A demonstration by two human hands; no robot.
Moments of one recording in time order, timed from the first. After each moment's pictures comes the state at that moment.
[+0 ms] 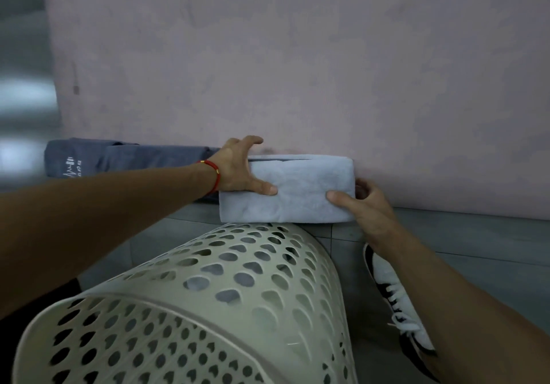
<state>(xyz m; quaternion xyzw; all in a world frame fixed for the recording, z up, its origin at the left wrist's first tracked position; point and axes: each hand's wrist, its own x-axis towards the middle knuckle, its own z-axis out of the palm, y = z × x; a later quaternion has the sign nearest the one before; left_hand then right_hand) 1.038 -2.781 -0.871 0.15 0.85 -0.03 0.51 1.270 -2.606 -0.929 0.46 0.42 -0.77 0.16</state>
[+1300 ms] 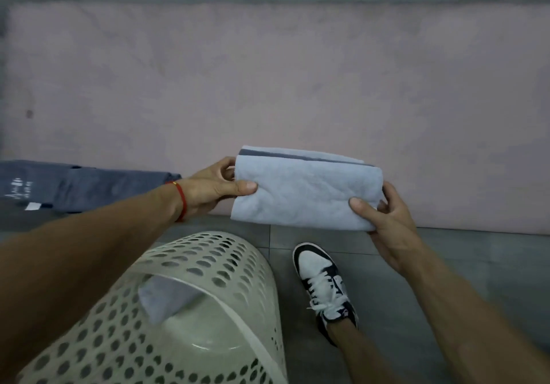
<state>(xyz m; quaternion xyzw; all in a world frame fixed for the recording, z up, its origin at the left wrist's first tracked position) 1.081 -2.720 -0.768 -0.05 0.62 0.47 0.62 1.325 -2.477 -0.774 0.46 0.45 -0.77 0.04</state>
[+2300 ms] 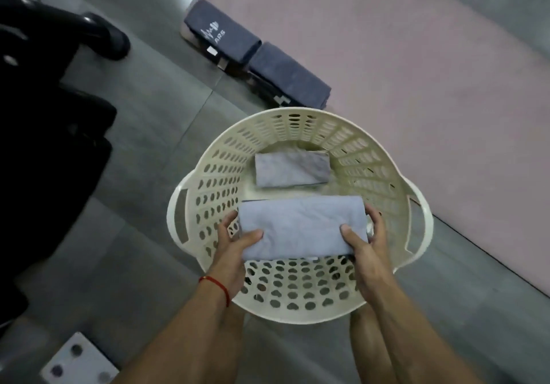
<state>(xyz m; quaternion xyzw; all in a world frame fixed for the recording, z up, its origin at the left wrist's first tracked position) 1.395 -3.026 -0.612 -0.51 0.48 0.68 0.22 1.392 -2.782 -0.619 0.43 0.57 -0.67 0.21</state>
